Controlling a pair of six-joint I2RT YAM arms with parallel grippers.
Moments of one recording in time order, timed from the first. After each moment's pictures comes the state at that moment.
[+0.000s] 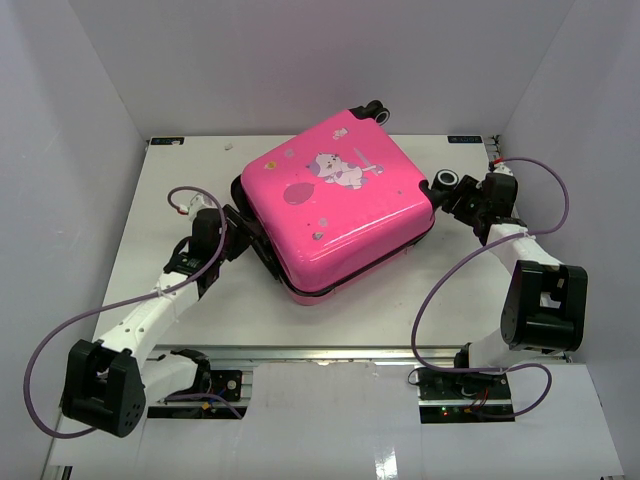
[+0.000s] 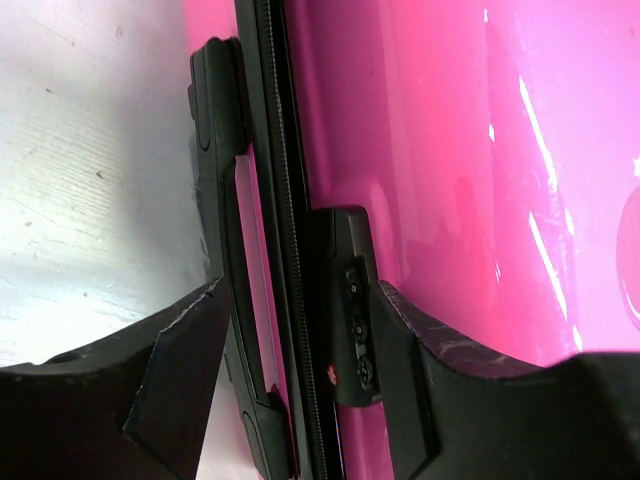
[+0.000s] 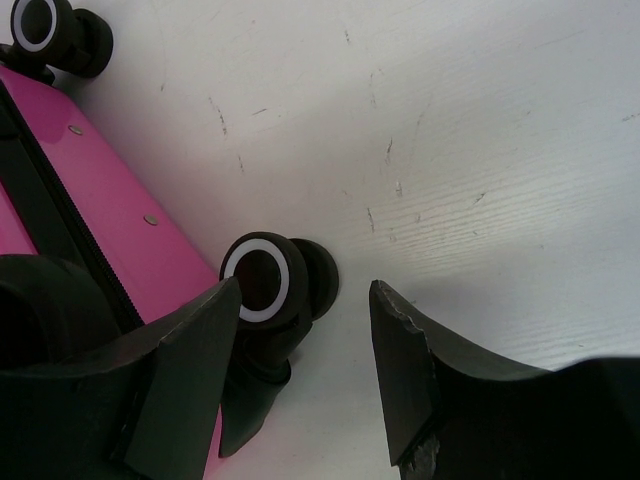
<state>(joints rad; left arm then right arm) -0.31 1.11 0.69 -0.13 -0.12 -0.91 -0.08 1.52 0.90 0.04 -0.15 0.40</state>
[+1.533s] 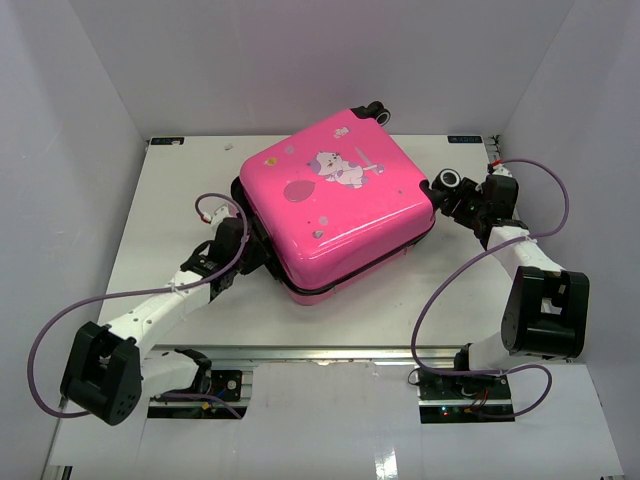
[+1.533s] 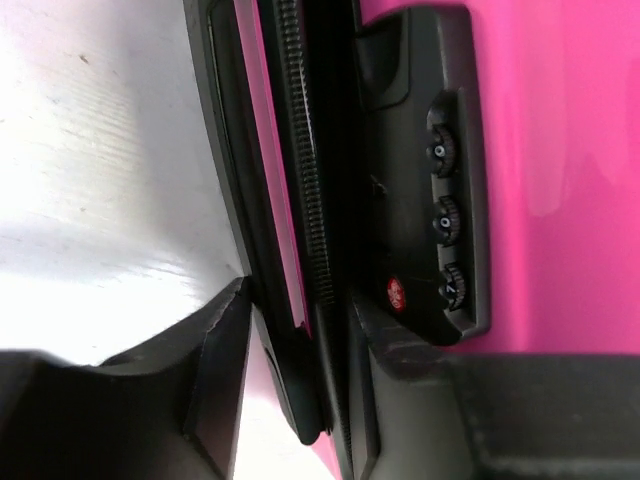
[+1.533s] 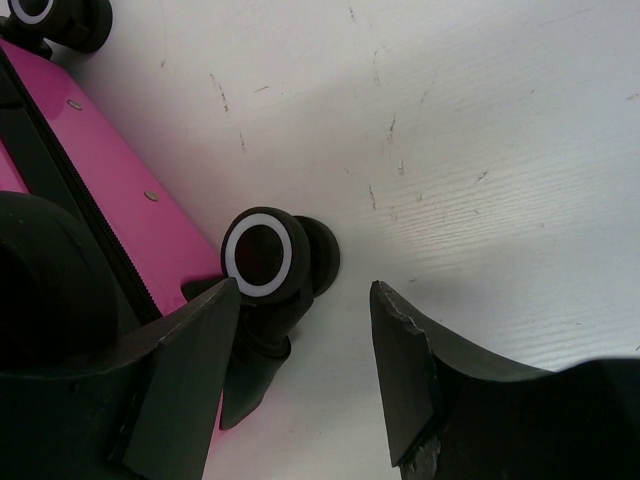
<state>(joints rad) -0.47 1.16 0.67 -0.22 -0.17 -0.92 -0.08 1.48 0.89 -0.01 -0.17 0.39</state>
